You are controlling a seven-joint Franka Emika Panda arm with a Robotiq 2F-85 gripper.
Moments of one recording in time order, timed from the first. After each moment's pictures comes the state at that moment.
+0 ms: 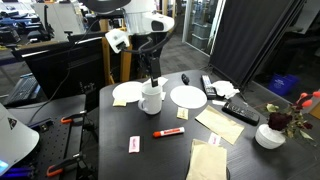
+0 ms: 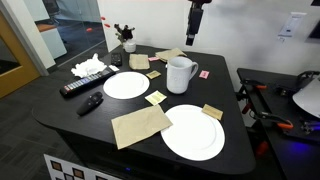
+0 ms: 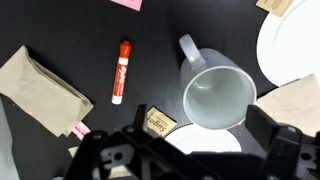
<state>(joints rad) -0.02 -0.08 -0.02 -2.46 -0.08 2.47 -0.05</state>
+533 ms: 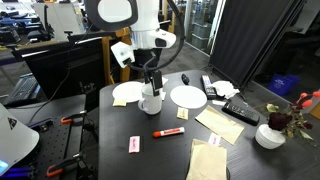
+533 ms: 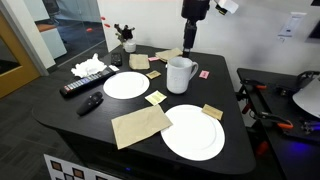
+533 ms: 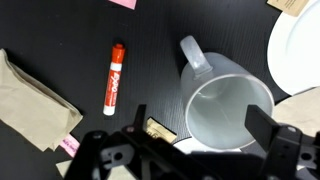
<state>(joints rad) -0.02 0.03 -0.02 -2.45 -0.08 2.54 -0.05</state>
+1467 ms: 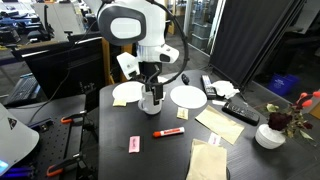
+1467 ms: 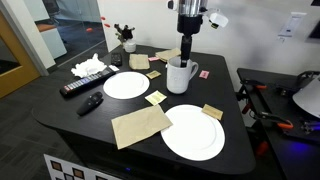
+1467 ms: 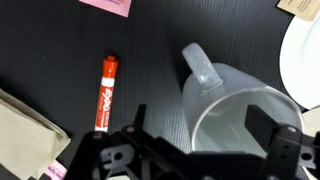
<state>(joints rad) -0.02 0.15 -0.02 -2.40 -0.06 2.55 -0.05</state>
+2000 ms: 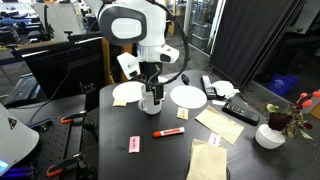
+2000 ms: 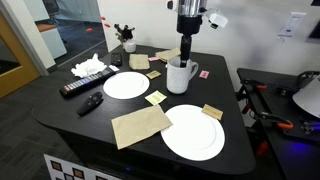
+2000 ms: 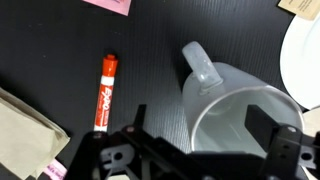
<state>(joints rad) -0.02 0.15 -0.02 -2.40 -0.06 2.55 -0.05</state>
